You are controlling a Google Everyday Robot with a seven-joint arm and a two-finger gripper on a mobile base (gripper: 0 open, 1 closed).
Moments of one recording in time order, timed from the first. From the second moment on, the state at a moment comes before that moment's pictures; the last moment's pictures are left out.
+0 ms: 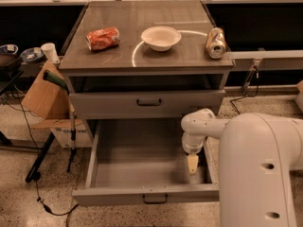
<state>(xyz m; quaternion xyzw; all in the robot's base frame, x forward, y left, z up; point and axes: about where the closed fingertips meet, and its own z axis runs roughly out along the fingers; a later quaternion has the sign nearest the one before) 0.626 -0.181 0.375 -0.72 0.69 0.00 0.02</state>
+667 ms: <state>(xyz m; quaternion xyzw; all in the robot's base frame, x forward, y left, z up) 0.625 -0.195 0.349 -0.73 0.69 0.02 0.00</state>
